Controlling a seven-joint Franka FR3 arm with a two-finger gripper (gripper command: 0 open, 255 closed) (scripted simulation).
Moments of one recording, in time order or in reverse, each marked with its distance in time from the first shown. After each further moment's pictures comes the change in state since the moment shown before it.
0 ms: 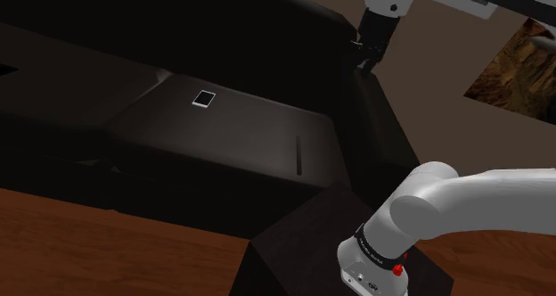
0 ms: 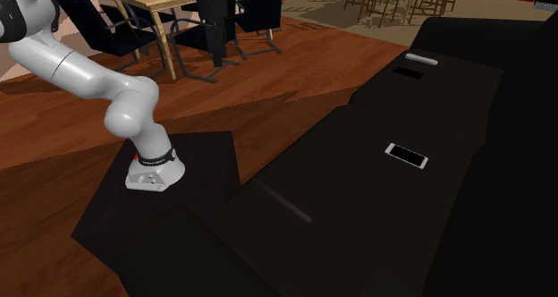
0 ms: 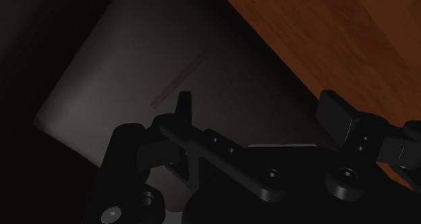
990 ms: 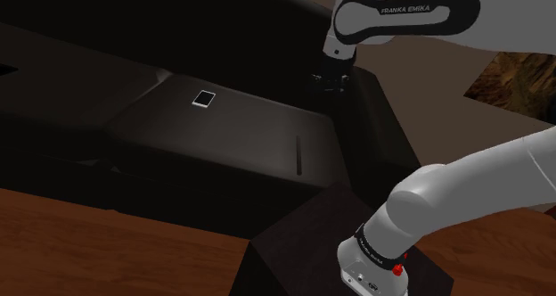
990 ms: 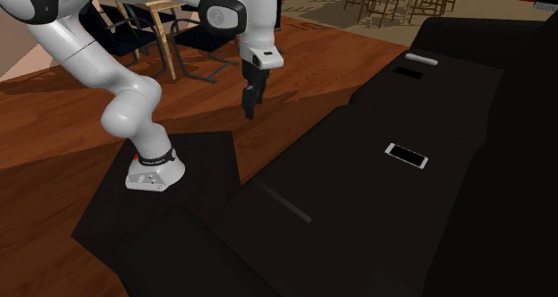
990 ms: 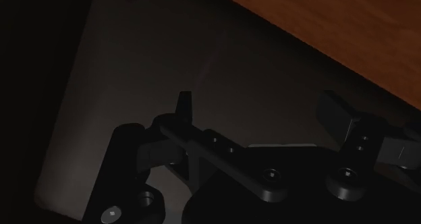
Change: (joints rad) arm -0.102 0.339 -0.088 -0.088 0.027 0.320 0.147
